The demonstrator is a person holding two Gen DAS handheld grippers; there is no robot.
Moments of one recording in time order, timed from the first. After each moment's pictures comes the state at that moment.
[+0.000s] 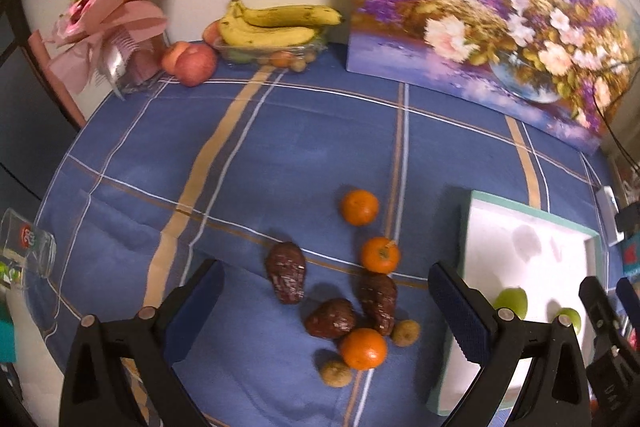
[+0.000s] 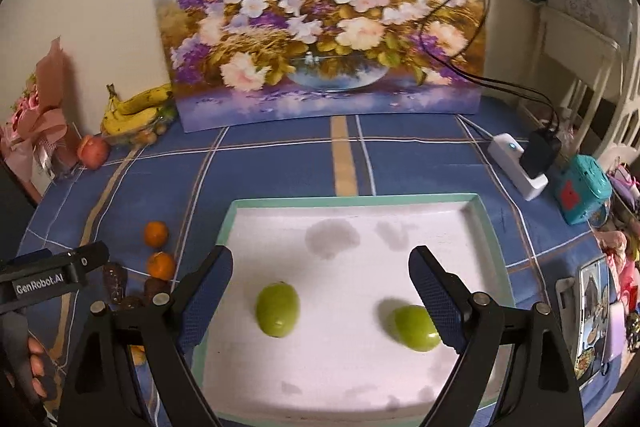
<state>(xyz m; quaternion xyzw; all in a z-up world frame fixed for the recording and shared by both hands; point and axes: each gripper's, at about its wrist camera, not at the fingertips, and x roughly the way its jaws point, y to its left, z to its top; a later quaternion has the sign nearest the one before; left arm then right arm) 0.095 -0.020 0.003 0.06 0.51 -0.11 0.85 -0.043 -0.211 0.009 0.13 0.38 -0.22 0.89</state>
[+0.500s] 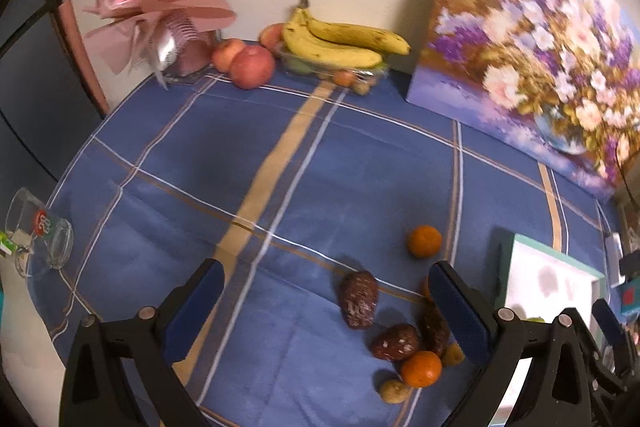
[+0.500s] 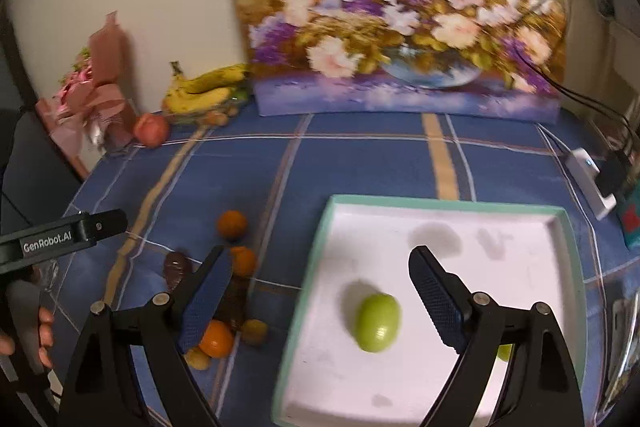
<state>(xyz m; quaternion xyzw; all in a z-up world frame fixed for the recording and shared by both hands) 0.122 0.054 0.012 0.00 0.49 -0.07 0.87 -0.003 -0.162 -0.001 0.13 0.39 -0.11 0.91</state>
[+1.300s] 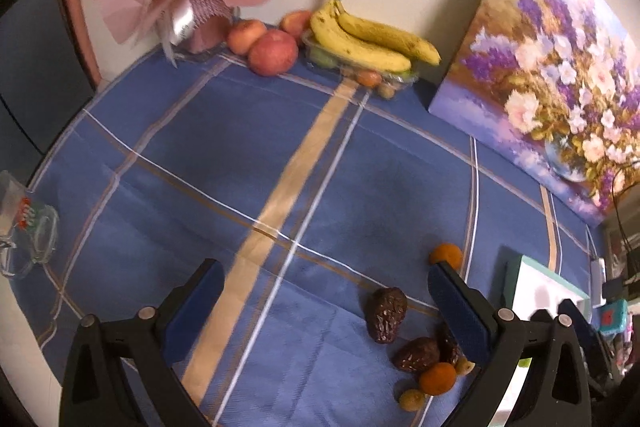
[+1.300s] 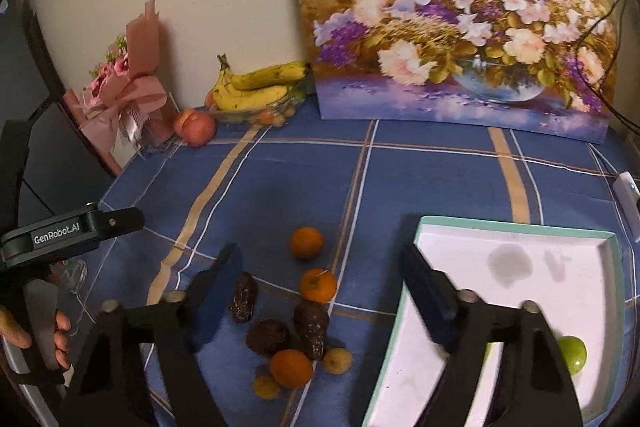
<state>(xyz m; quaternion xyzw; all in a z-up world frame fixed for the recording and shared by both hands) 0.154 0.093 0.001 -0.05 0.52 -0.09 0.85 0.045 -0.112 0.005 0.13 0.39 -0.05 0.91</state>
